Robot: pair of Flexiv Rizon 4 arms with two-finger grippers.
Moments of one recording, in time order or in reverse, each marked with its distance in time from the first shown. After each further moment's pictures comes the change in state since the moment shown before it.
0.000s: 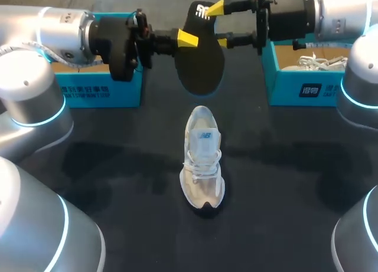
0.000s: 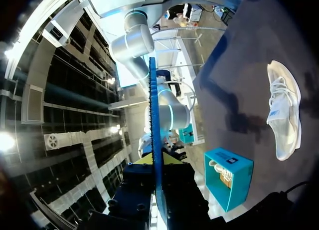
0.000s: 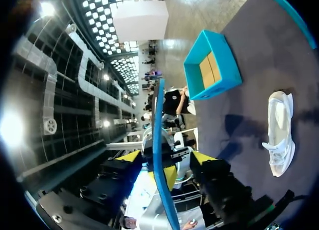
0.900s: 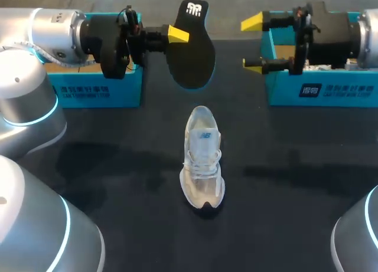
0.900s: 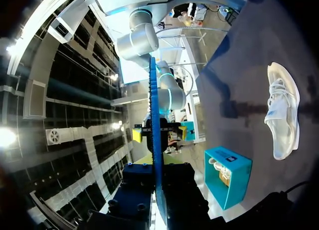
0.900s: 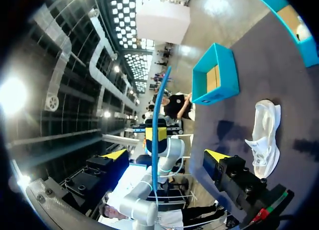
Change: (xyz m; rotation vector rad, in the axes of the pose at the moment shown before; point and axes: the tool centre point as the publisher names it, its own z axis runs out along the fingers) left arm -0.001 0.006 -0.017 -0.026 -0.018 -0.025; right arm -0.020 -0.054 -0.069 -0.045 0.018 -0.193
